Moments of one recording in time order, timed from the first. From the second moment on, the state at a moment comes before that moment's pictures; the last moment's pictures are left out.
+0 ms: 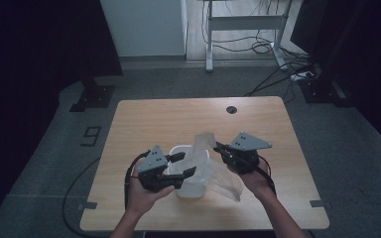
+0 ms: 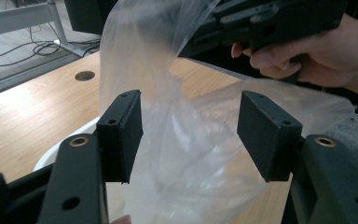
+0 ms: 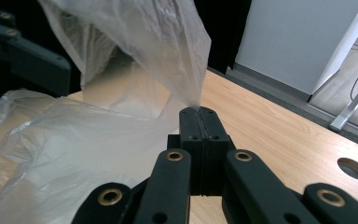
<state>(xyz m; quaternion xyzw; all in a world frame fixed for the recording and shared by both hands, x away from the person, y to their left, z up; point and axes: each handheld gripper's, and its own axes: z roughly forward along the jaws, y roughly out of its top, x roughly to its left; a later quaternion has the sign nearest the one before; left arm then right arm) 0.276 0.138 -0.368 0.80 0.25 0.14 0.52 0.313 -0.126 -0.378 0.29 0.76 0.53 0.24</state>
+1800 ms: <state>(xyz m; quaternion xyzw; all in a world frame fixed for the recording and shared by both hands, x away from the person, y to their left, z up) 0.305 0.160 -0.375 0.79 0.29 0.15 0.53 0.297 -0.138 -0.385 0.30 0.75 0.54 0.22</state>
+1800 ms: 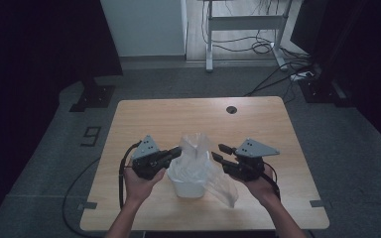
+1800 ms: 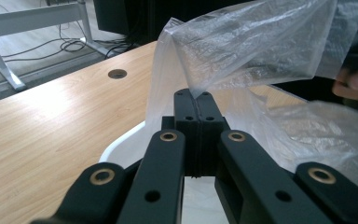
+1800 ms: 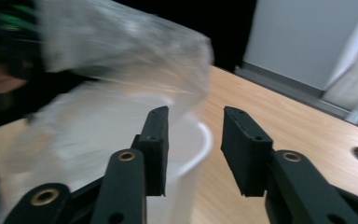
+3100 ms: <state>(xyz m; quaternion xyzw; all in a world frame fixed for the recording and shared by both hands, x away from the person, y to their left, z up) 0.300 0.156 -0.382 0.78 0.29 0.14 0.53 0.272 -0.080 -0.392 0.21 0.81 0.52 0.17</state>
